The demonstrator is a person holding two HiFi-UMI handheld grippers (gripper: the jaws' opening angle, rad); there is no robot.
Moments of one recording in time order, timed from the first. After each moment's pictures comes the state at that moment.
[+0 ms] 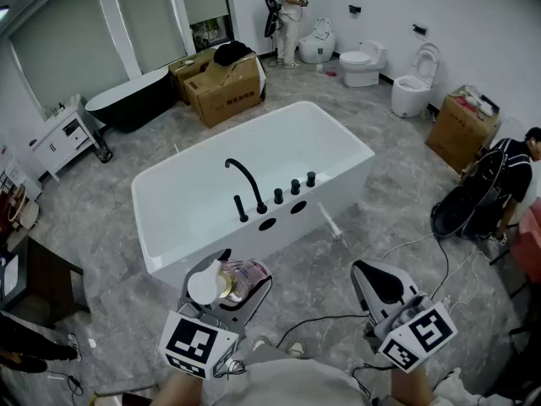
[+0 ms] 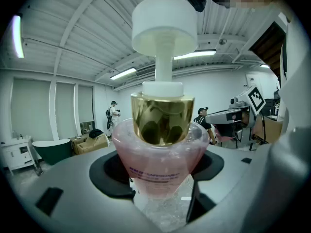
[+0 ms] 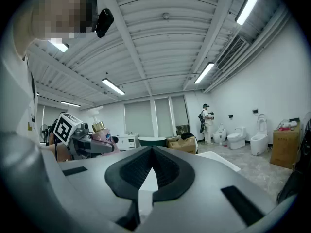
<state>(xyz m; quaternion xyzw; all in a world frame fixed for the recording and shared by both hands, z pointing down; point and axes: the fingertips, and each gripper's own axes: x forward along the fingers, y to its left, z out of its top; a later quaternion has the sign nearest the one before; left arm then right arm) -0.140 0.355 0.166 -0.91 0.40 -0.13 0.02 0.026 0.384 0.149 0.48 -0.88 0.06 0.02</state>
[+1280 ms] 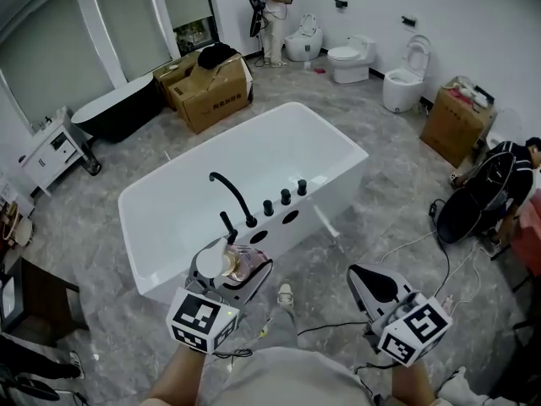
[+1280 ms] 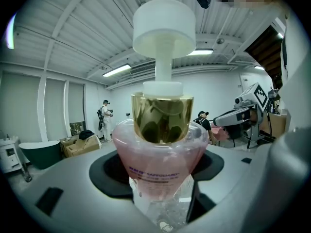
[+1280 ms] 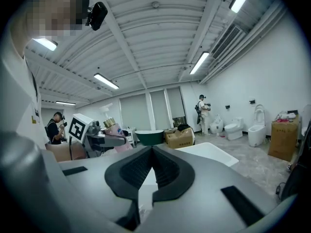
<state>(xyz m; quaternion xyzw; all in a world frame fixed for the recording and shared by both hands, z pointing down) -0.094 0.233 0.210 -0.93 0.36 -0.12 0.02 0.061 0.304 0.202 0.48 -0.87 0.11 0.04</state>
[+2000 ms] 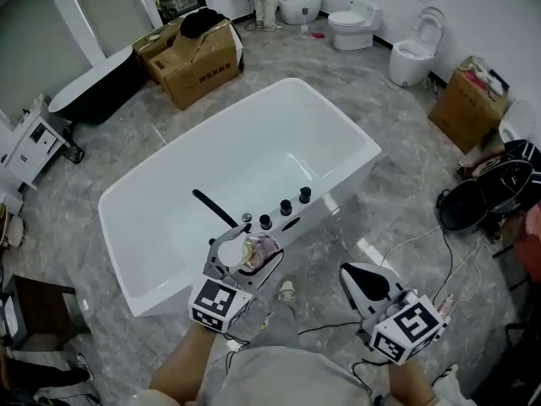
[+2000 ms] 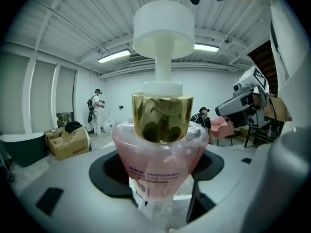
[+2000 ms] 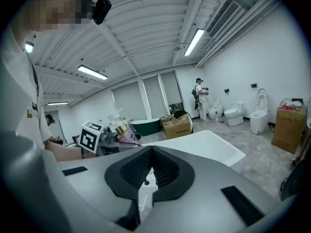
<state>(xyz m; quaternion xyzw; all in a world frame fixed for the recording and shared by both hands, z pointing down) -0.045 -0.006 0.316 -0.94 0.30 -0.13 -0.01 0.069 0.080 0.269 0.48 -0.86 0.18 0.09</state>
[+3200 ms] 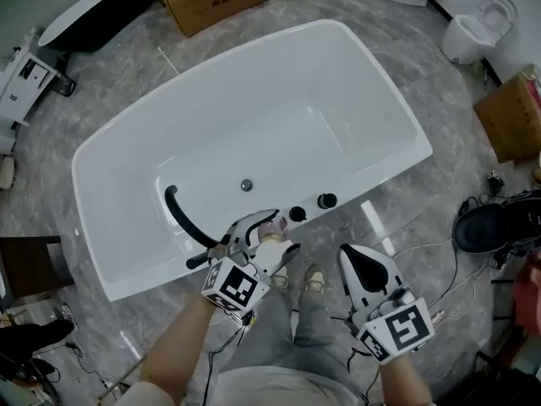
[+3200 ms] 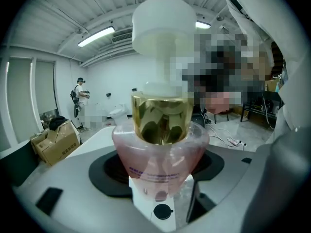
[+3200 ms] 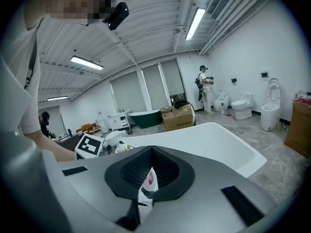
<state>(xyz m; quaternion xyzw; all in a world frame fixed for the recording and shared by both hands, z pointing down) 0.017 -0.178 0.543 -0.95 0.22 -0.23 0.02 0.085 -0.164 0.426 0.45 -0.86 0.20 0.13</state>
